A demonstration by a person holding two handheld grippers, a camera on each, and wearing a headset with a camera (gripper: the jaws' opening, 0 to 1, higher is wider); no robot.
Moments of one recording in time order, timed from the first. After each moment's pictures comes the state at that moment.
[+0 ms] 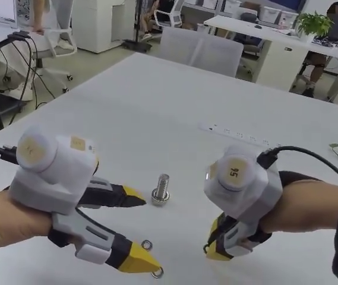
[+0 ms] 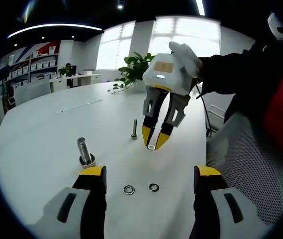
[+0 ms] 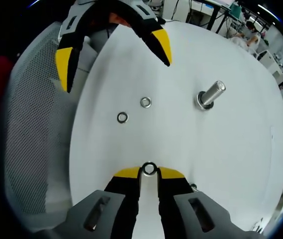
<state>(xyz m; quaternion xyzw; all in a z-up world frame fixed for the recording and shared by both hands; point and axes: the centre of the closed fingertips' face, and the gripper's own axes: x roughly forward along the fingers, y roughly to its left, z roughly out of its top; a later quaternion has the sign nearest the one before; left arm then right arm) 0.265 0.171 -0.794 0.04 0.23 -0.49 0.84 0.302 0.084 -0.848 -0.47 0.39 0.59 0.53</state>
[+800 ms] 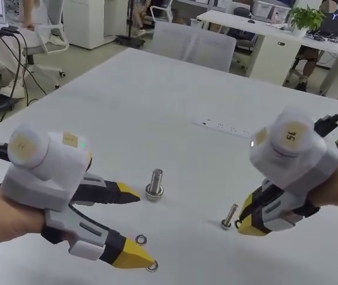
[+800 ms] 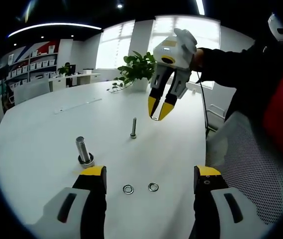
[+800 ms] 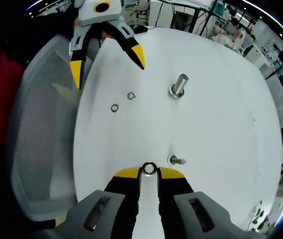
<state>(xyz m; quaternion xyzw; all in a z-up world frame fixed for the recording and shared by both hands) 0.264 0.169 -0.795 0.04 0.24 -0.50 0.83 0.324 0.045 -0.797 -0.45 0.39 0.56 0.57</state>
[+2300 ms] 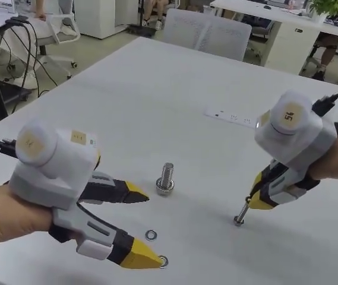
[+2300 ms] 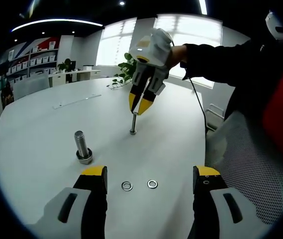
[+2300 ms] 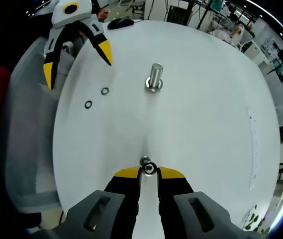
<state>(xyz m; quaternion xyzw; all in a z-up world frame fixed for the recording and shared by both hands) 0.260 0.174 -0.802 0.03 0.25 -0.50 0.83 0.368 0.054 -0.816 -0.47 0.40 0.55 0.57</state>
